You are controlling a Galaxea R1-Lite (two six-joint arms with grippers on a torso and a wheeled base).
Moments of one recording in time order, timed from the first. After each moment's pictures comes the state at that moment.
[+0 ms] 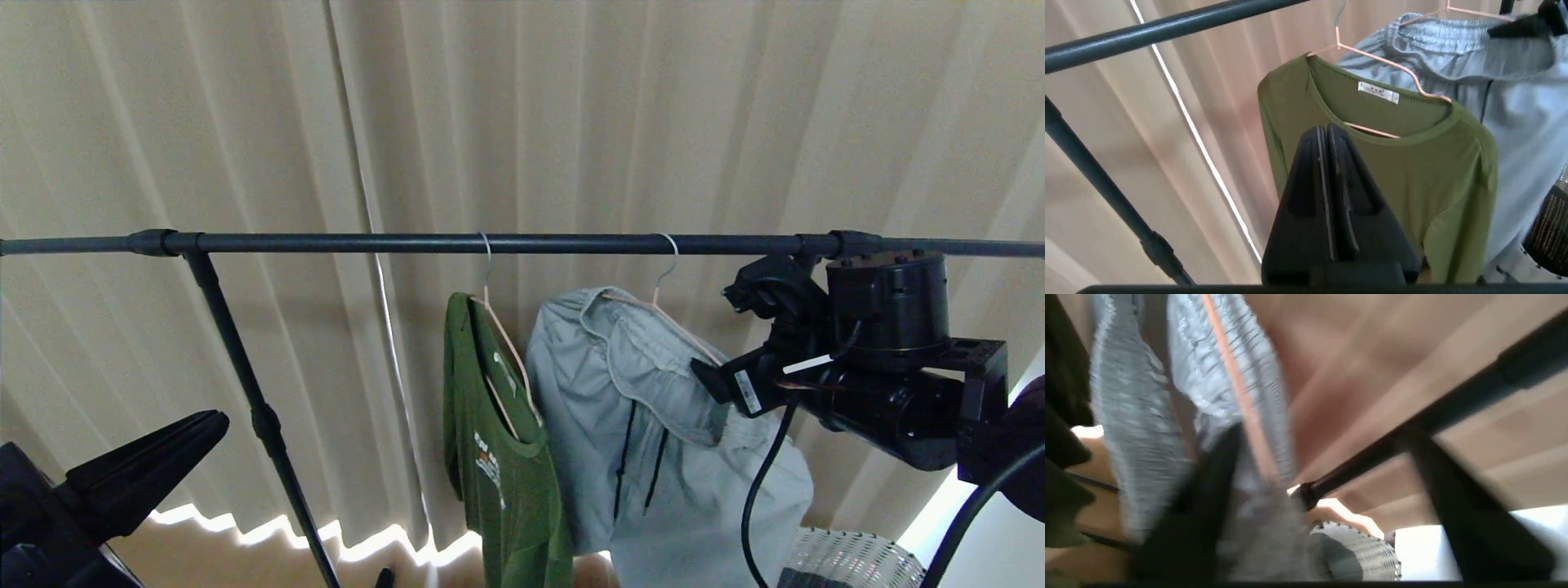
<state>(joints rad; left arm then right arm) -0.28 0.97 -0.12 -0.87 -0.20 0.16 0.51 1.64 -0.79 -0.37 -0.44 -0.14</state>
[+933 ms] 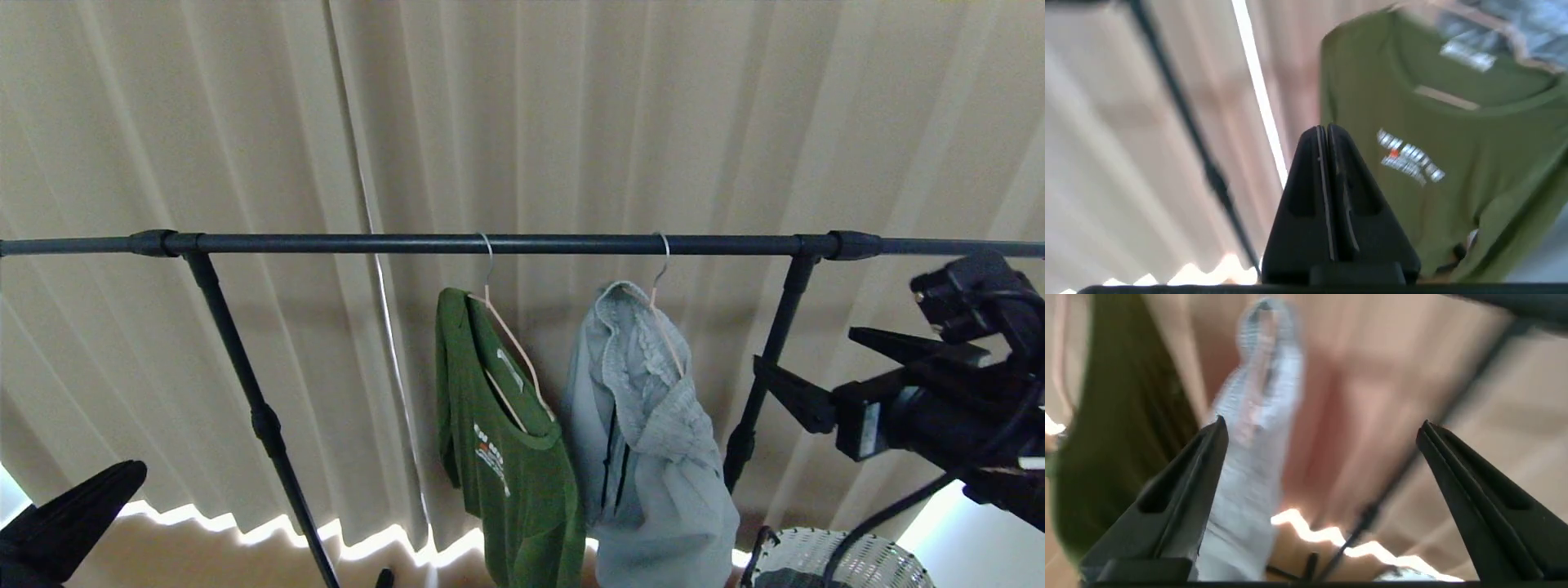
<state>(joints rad) 0.00 0.83 -0.01 -0.76 -0.19 0.13 0.54 1.28 -0.49 -0.56 -0.35 -0.04</state>
